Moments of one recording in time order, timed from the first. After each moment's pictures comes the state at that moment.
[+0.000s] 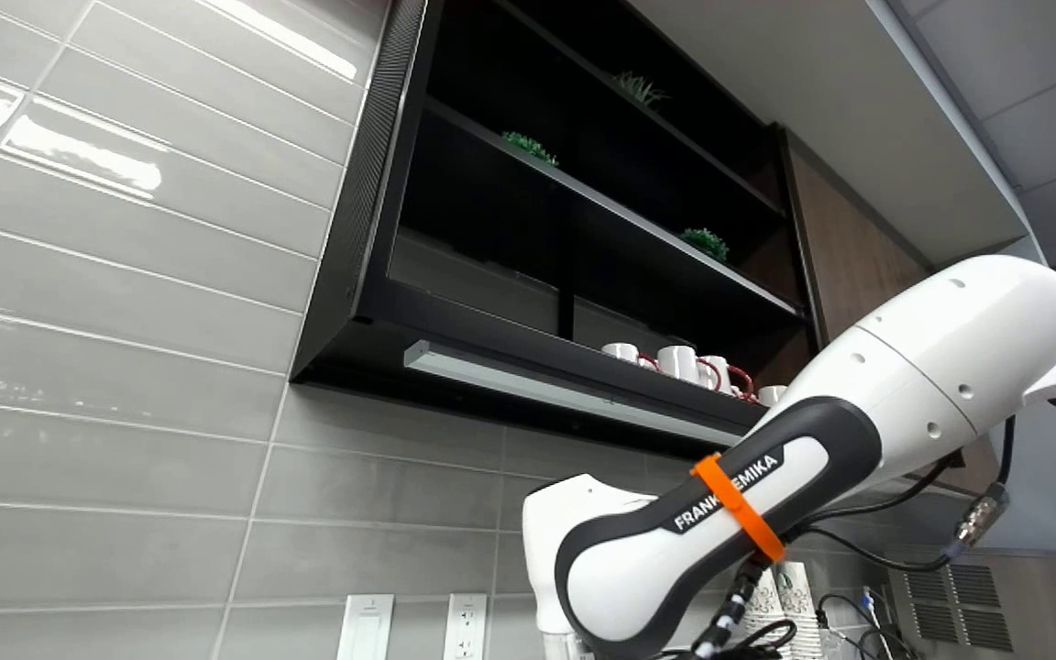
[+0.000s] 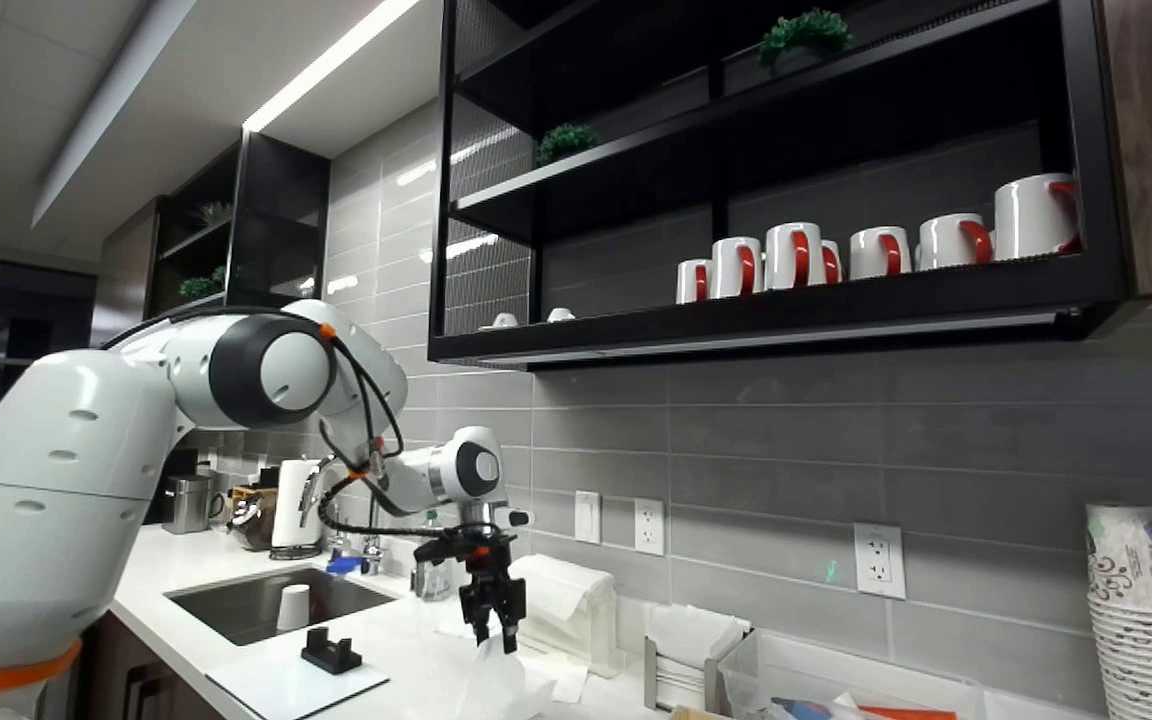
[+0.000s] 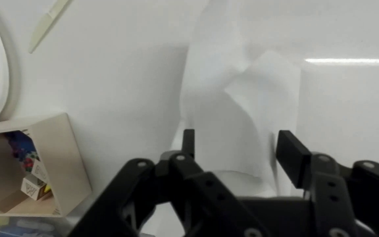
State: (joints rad) arm 0.12 0.23 0.08 -1.87 -0.30 1.98 0.44
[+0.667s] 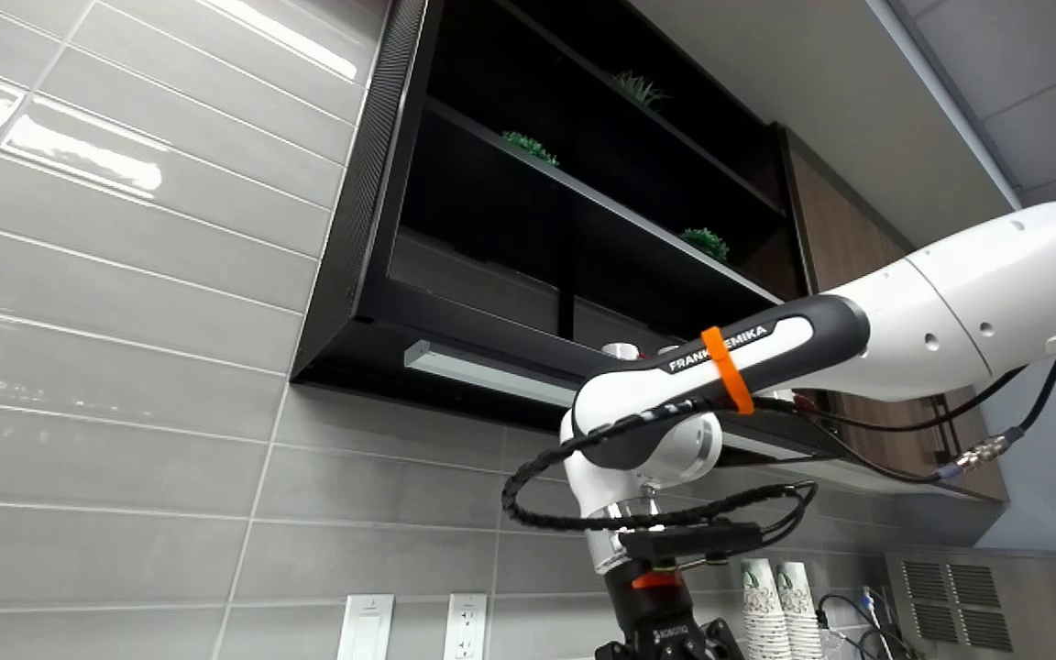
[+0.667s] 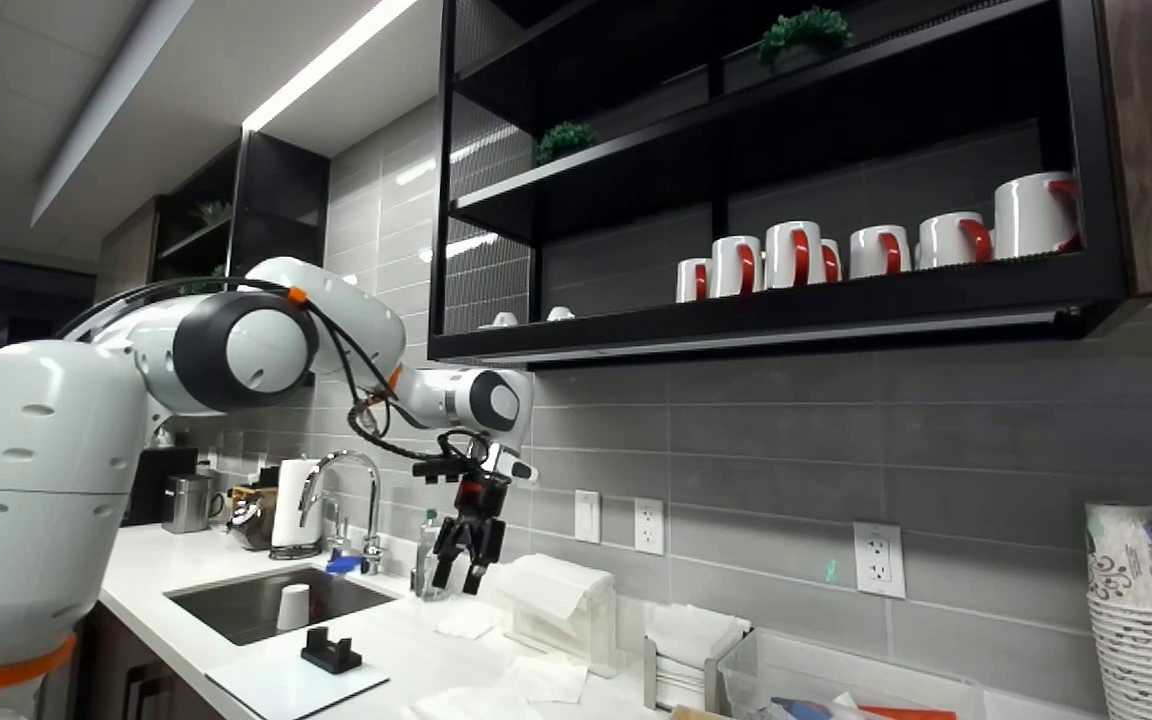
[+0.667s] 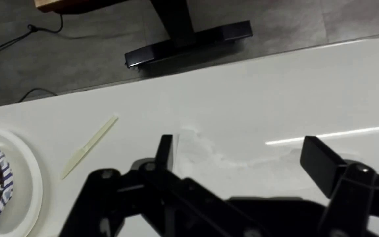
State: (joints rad) arm 0.08 0.14 0.04 -1.69 0.01 1.44 0.37
